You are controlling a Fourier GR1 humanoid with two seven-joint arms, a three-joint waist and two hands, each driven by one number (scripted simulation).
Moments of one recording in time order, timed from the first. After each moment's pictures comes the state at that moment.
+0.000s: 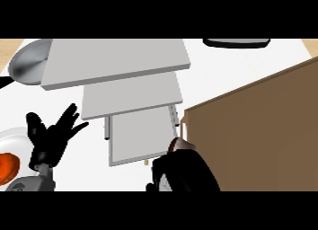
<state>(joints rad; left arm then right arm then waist) -0.06 0.19 0.05 -1.37 0.14 0.00 0.27 -0.16 -0.07 0.77 -1.89 0.78 0.19 0.69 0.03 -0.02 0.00</state>
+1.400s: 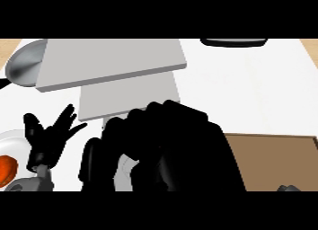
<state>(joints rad) -0.05 0.19 0.06 -1.38 0.14 0.01 0.28 -0.90 -0.02 0.64 -2.07 0.82 0.08 1.20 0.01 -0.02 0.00</state>
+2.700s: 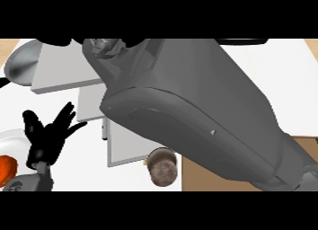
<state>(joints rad) -0.07 0.19 0.07 -1.36 0.13 0.00 0.28 -1.45 -0.01 0.28 -1.28 0.59 0.12 1.03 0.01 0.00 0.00</state>
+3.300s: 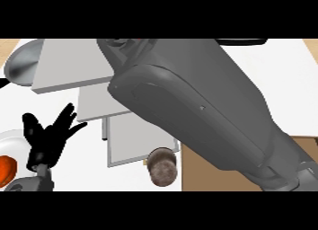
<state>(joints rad) -0.05 0.18 0.07 -1.39 0.13 0.00 0.28 -1.45 0.00 0.27 -1.19 0.60 0.04 0.92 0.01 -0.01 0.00</state>
